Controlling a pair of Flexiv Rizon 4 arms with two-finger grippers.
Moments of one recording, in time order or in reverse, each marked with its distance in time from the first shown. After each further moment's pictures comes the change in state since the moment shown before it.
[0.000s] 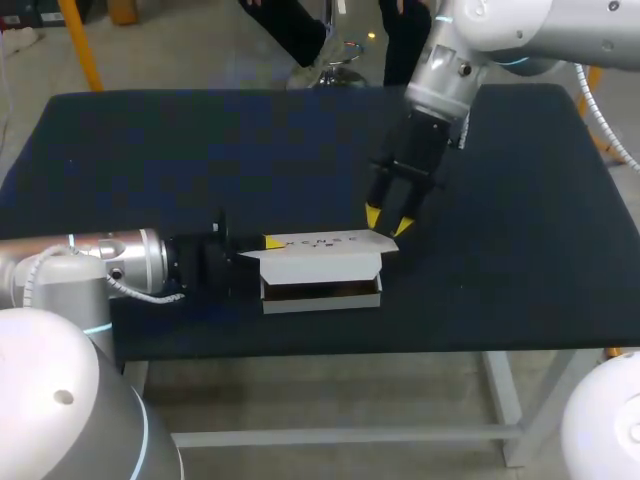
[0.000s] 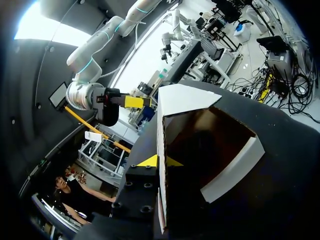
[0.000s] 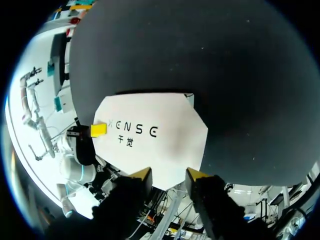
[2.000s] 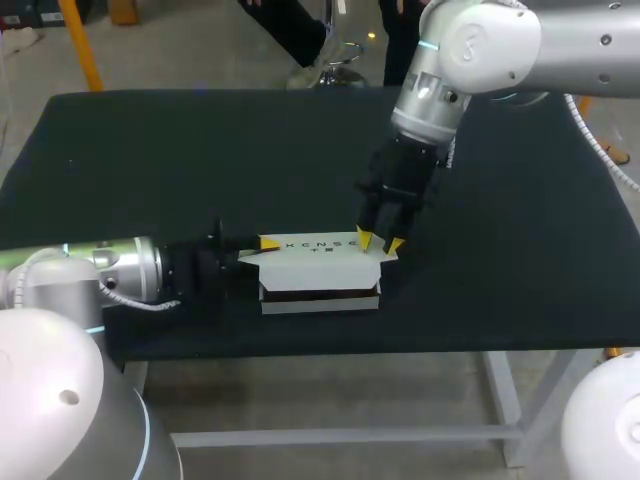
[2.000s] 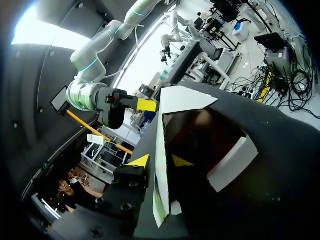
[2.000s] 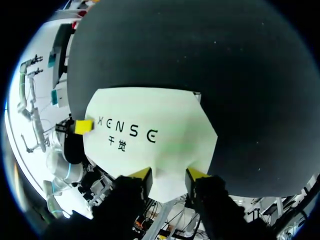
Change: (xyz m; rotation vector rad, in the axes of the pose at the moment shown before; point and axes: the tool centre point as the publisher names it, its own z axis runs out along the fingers) left arm 0.006 -0.002 -0.009 0.015 -0.026 0.027; right arm -0.003 0.001 0.035 -0.055 -0.059 -0.076
